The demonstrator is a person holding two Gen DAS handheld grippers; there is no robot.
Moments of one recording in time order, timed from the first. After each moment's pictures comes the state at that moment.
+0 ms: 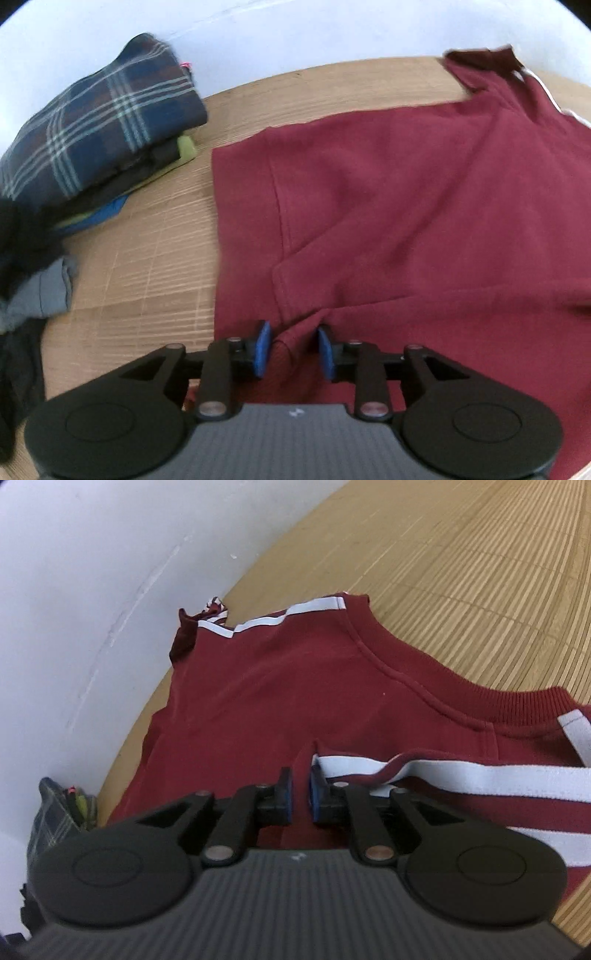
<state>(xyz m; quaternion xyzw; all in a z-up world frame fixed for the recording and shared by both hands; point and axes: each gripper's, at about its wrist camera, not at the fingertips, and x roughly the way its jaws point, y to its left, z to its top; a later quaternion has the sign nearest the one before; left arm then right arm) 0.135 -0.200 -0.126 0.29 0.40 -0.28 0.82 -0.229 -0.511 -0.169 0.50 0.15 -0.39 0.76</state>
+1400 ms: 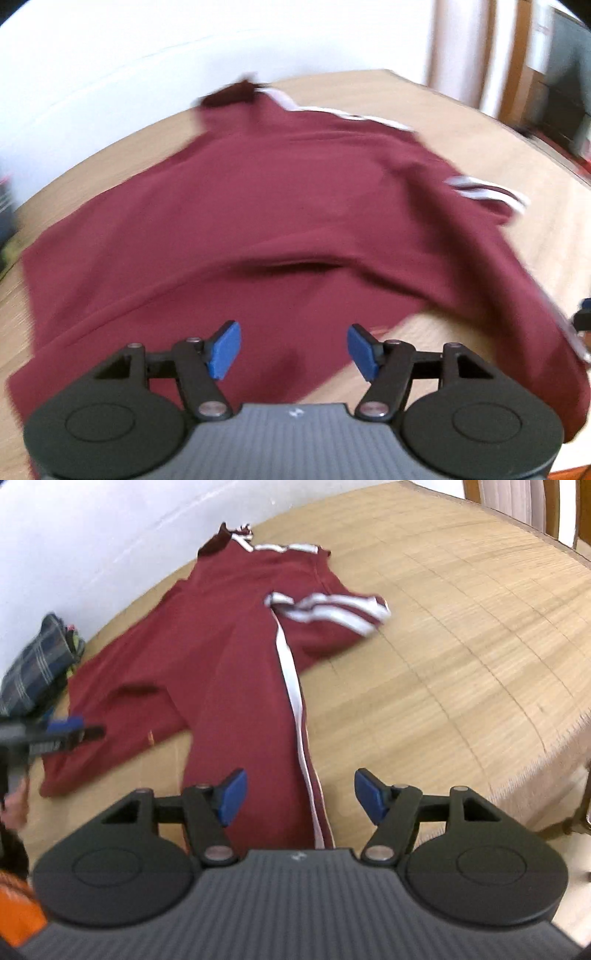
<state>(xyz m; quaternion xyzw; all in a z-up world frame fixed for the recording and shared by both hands) -0.058 -0.229 -0.115 0.31 0.33 -0.56 0.70 -0.361 -0.333 -0.127 0.35 0.32 -0.37 0.80</state>
